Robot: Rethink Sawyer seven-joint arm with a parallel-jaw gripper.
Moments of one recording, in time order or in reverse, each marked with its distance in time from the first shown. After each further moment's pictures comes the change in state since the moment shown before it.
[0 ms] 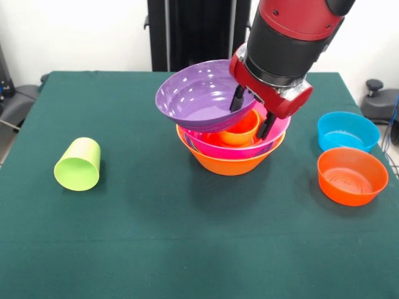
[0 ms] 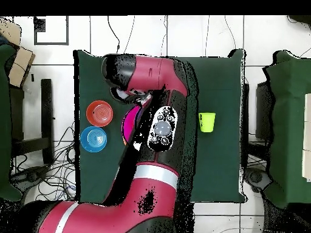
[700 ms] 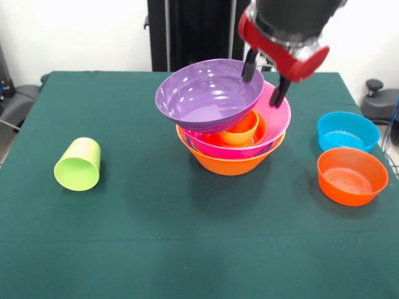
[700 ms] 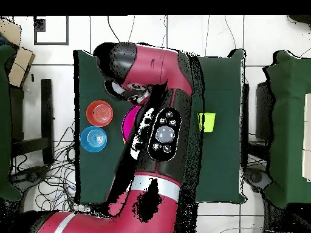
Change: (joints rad) arm 0.002 -0.062 -0.021 -0.023 0.060 0.140 0.000
